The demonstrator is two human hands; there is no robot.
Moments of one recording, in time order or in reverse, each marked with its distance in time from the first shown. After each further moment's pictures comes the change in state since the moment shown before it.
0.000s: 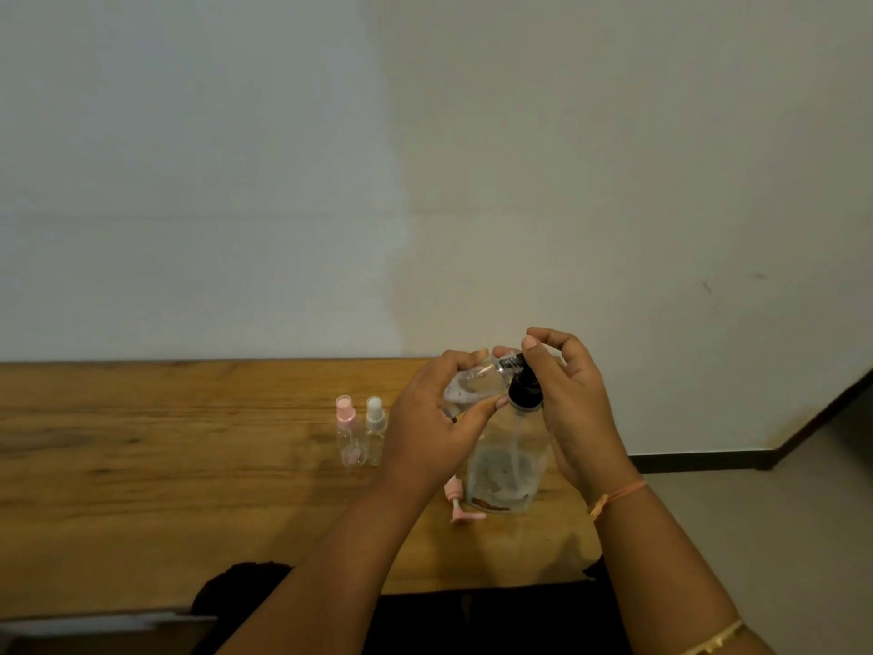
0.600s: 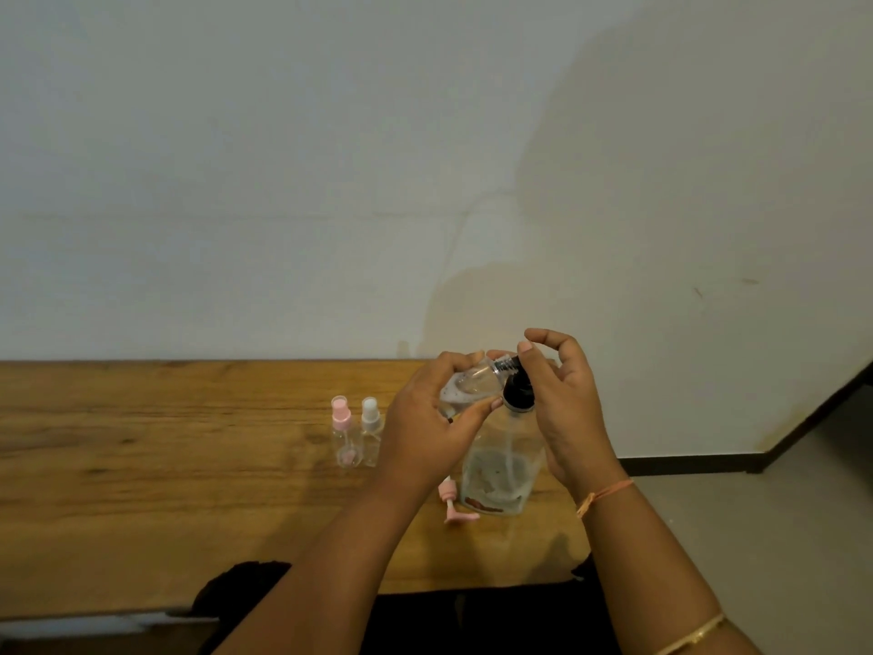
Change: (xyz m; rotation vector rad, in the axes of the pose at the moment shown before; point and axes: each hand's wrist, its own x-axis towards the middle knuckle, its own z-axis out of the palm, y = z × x) left_hand 0.000 0.003 0.001 -0.017 -0.007 -0.028; right_hand 0.000 0.000 -0.001 -0.027 0.022 -0.038
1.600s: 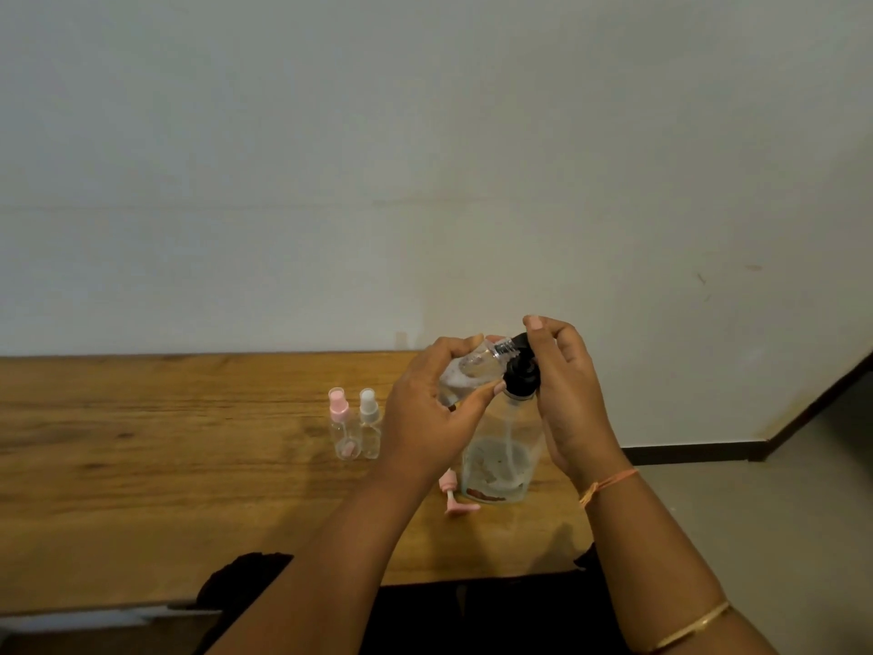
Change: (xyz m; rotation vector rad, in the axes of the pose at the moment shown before) left_hand 0.001 -0.001 0.004 -0.001 0.046 0.051; right_hand 0.001 0.002 0.000 0.019 0.001 0.002
